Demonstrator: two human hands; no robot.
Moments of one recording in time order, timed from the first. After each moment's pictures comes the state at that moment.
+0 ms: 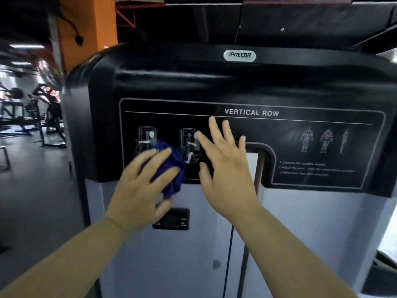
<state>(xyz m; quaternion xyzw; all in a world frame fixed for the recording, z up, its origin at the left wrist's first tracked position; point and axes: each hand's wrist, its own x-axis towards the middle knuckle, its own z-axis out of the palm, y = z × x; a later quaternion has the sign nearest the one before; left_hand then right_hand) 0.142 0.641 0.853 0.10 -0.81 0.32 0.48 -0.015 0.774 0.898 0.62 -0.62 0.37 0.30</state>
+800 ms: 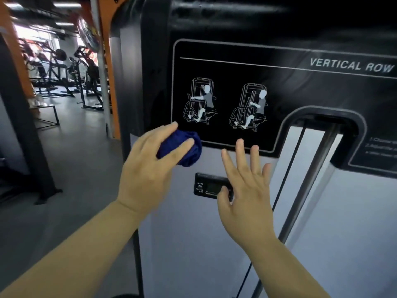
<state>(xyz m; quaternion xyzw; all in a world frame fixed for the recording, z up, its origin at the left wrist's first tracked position) 0.192 0.626 0.808 0.17 -0.77 0.25 0.56 0.018 0.746 0.786 0.63 -0.62 0.40 0.25</state>
